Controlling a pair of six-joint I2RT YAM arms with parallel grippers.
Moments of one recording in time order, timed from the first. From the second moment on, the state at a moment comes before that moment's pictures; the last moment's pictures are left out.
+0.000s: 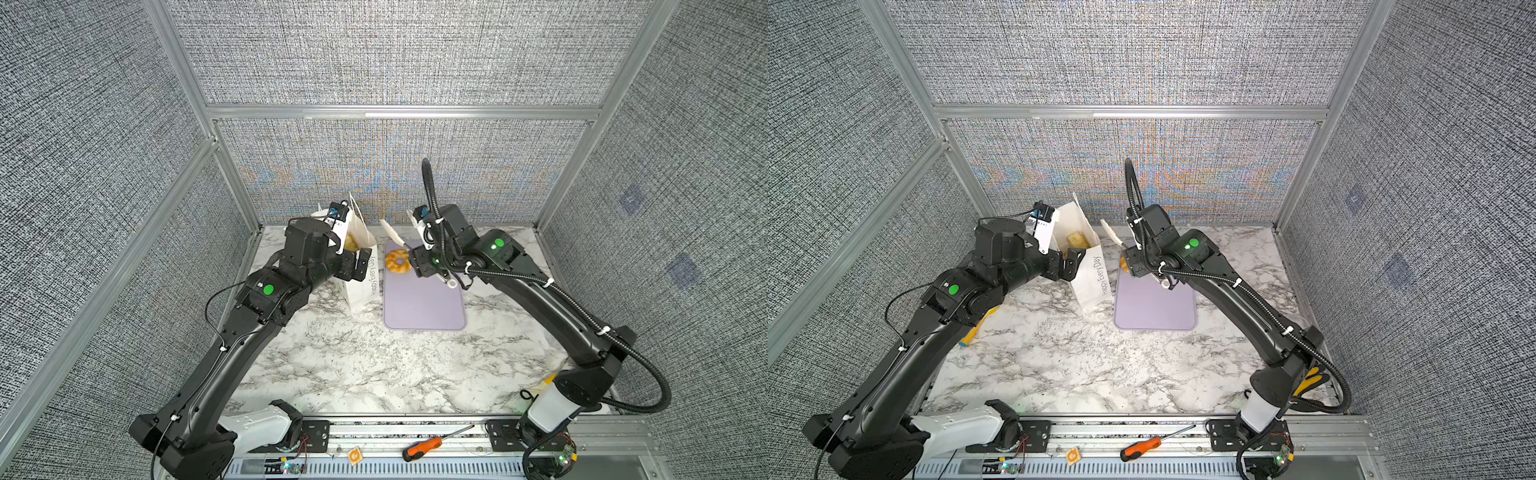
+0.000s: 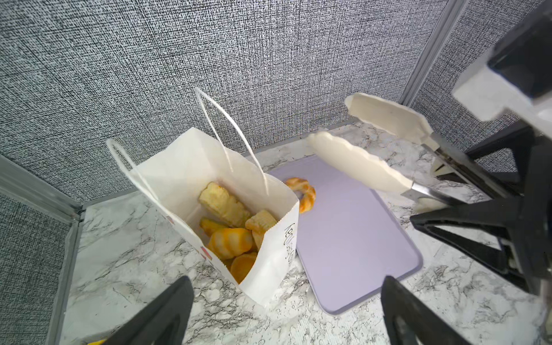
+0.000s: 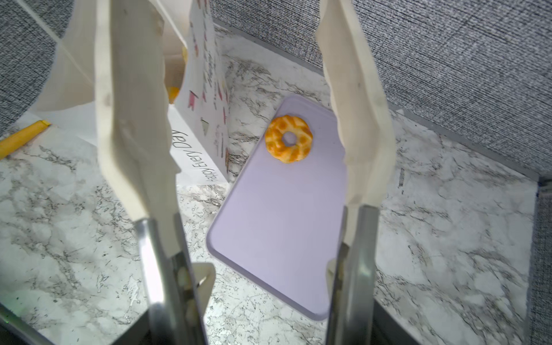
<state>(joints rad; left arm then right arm) -0.59 1.20 1.50 -0.77 -0.10 -0.08 0.75 1.66 1.90 -1.04 0.26 0.16</state>
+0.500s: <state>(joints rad) -0.59 1.22 1.48 -0.75 -0.04 -0.08 0.57 1.67 1.66 -1.00 0.21 0.23</state>
